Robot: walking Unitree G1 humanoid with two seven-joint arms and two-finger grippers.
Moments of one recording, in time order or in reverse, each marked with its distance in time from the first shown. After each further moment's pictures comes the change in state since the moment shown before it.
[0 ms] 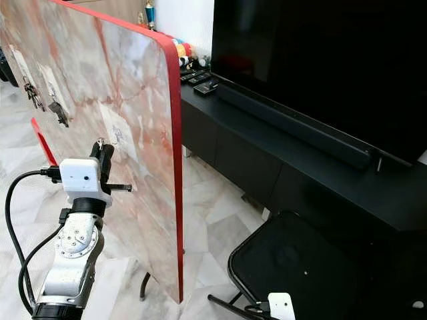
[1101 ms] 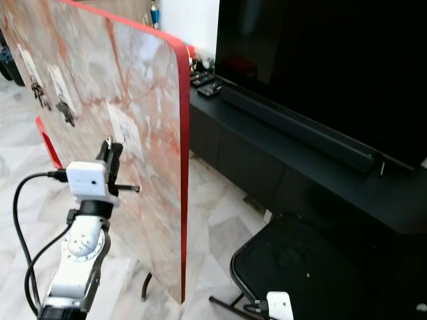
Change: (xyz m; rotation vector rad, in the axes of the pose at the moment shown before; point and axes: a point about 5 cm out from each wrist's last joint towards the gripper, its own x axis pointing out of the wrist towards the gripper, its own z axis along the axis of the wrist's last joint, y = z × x) left arm -0.005 -0.013 0.013 -0.011 -0.115 -0.052; right arm 0.000 0.002 0.000 0.022 -0.005 0.002
